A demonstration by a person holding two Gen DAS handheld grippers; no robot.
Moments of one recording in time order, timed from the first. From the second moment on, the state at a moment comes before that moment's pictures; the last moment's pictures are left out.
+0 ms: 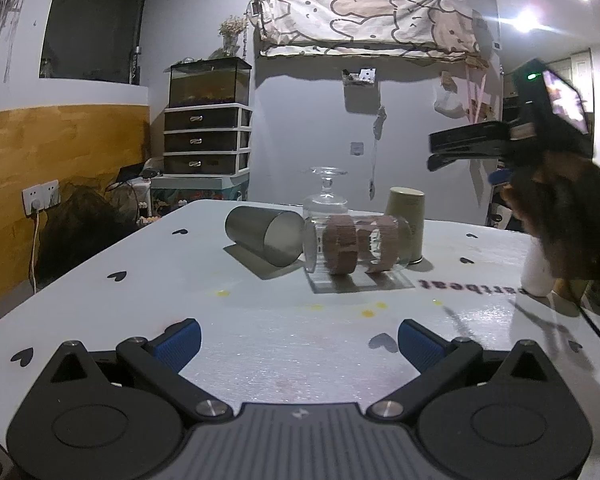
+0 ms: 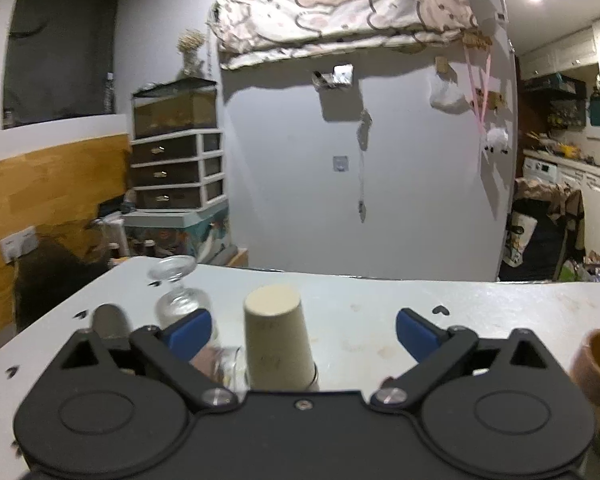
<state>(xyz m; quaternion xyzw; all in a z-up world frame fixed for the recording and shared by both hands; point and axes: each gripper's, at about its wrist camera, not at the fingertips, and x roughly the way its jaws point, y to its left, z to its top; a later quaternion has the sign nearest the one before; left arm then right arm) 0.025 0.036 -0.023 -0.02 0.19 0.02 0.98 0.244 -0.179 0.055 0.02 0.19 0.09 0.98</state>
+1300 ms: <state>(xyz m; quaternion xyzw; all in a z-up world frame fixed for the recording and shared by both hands) 0.020 0.009 -0.036 -0.04 0.21 -0.07 0.97 0.163 -0.201 0.030 0.00 0.24 0.14 0.96</state>
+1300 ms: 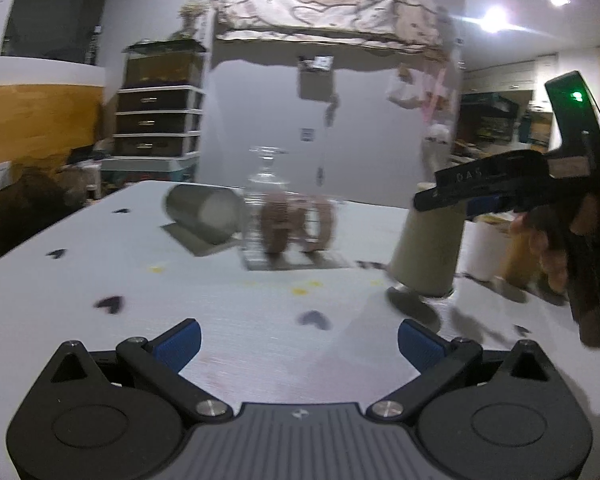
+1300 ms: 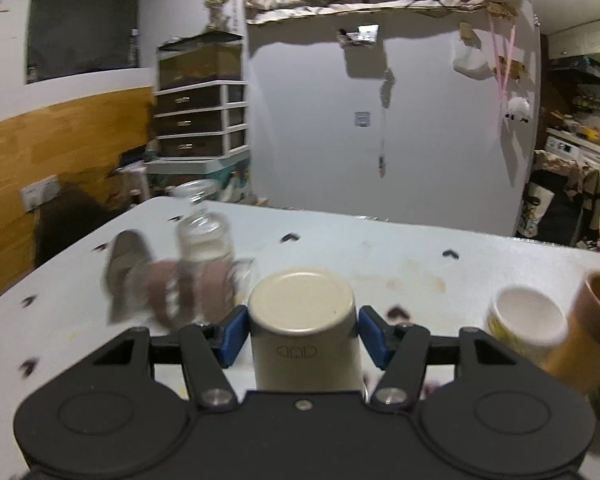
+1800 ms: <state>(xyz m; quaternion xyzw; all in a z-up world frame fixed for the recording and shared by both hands) 0.016 -0.066 -0.057 -0.01 0.24 -0.20 0.95 0.042 -0.229 0.009 0.01 0.26 0.18 0.95</state>
